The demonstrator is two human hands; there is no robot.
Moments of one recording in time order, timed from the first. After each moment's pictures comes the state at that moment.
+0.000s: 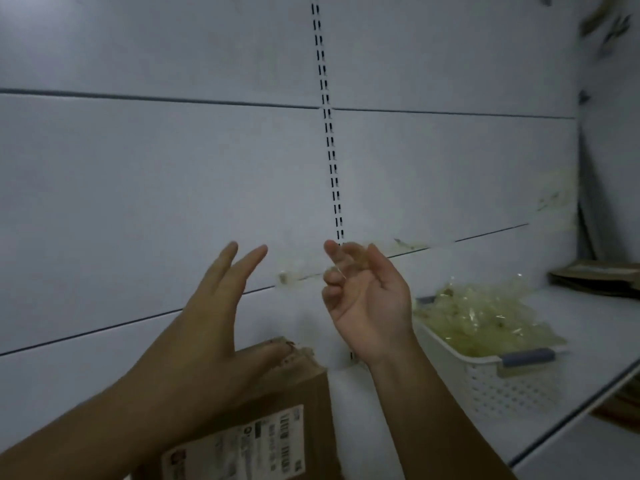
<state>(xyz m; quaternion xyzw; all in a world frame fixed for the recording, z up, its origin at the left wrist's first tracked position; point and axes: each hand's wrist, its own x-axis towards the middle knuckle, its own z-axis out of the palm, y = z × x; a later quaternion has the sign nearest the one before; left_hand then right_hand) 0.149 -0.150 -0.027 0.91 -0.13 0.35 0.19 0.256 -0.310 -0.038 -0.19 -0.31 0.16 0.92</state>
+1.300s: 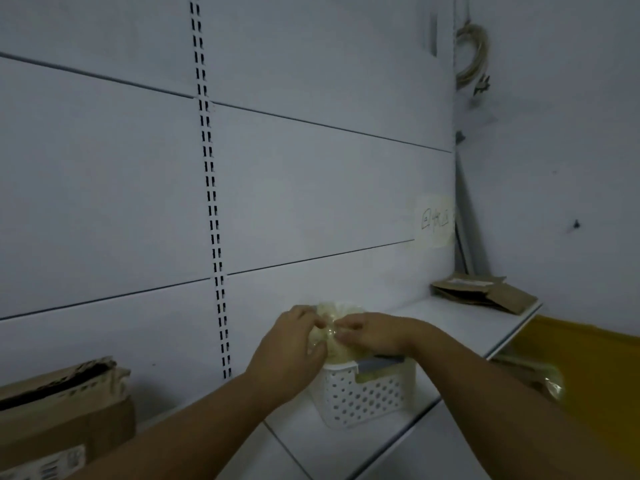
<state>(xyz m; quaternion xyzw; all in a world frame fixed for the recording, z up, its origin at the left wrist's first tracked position) 0.330 -0.345 -0.116 0.90 -0.23 0.28 0.25 0.357 -0.522 -0.085 -0.96 -0.19 0.05 0.22</state>
